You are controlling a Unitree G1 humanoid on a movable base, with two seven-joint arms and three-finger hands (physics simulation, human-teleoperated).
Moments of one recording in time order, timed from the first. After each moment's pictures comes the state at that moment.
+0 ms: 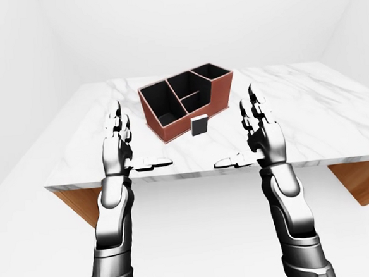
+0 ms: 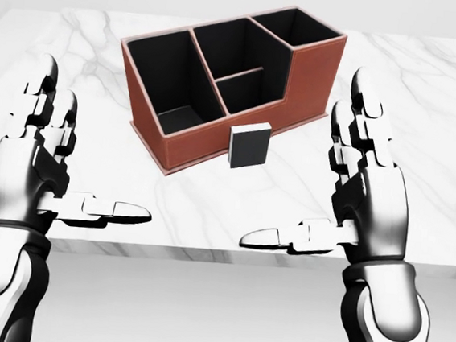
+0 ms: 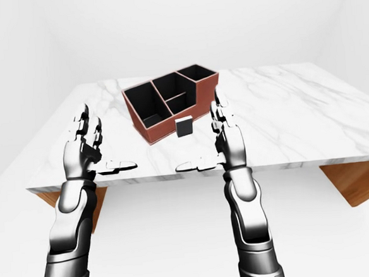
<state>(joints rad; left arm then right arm) -0.25 0.08 0.09 -0.17 -0.09 0.09 -0.01 -0.21 -0.04 -0.03 -0.29 0.05 0.09 0.07</state>
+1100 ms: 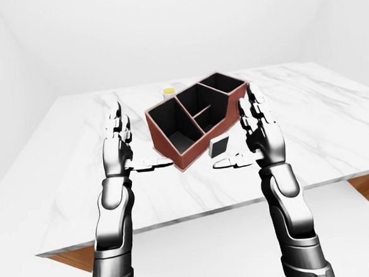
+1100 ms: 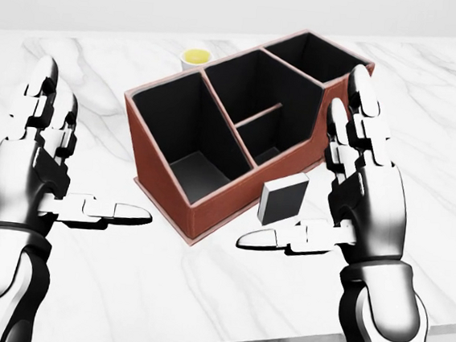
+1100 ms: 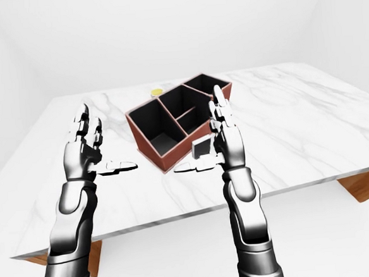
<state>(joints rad) -0.25 0.07 0.09 -0.18 -0.09 0.09 0.00 -0.21 -0.03 -0.03 -0.30 0.07 0.09 0.07</state>
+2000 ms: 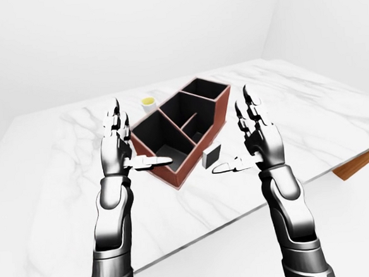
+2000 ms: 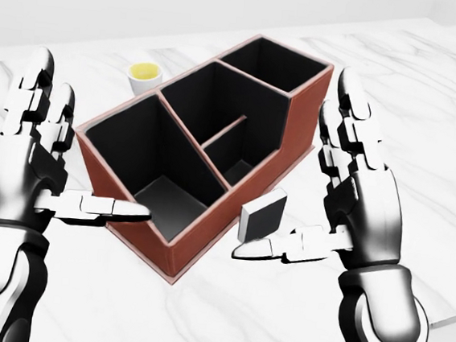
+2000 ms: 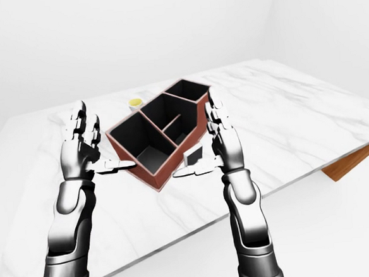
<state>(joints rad) -0.25 0.07 0.09 -0.20 -0.09 0.09 0.00 -0.19 -0.03 -0.02 -0.33 0.04 0.09 0.12</state>
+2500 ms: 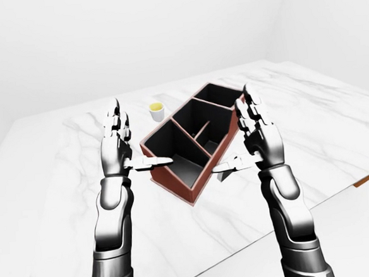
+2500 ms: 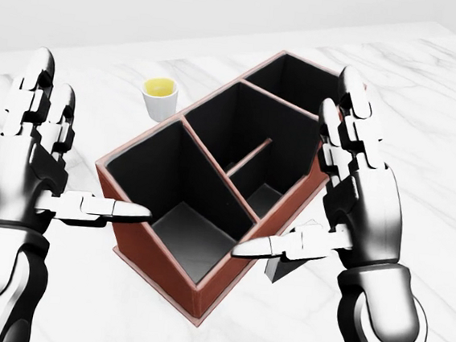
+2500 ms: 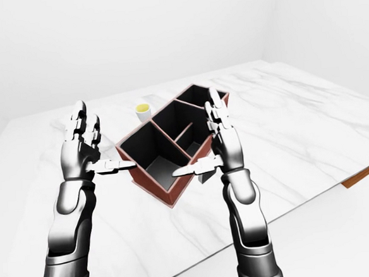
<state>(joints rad) -0.25 0.07 0.09 -0.21 -0.09 0.09 0.00 -0.19 -0.03 -0.01 -0.33 0.05 0.09 0.11</state>
